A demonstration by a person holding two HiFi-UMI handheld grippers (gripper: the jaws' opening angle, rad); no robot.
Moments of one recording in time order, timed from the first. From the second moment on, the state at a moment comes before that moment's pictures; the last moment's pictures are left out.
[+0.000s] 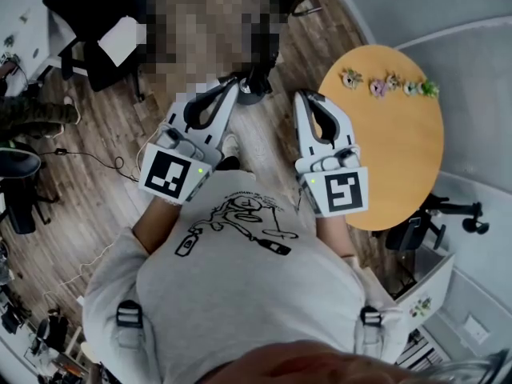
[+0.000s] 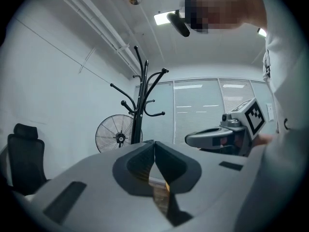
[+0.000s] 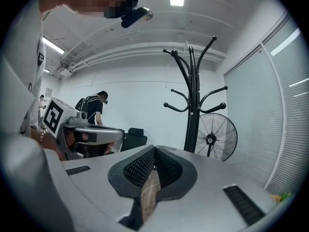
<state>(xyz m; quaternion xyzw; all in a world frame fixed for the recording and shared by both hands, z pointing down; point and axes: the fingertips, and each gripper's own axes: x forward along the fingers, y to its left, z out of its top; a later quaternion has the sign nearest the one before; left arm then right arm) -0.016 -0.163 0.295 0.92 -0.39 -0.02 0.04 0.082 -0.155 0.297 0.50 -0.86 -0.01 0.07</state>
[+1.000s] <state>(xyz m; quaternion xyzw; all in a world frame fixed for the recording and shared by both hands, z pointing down) -0.020 -0.201 0.311 0.93 -0.37 -0.01 0.05 0.085 -0.205 0.334 0.51 -0.86 0.03 0.06</state>
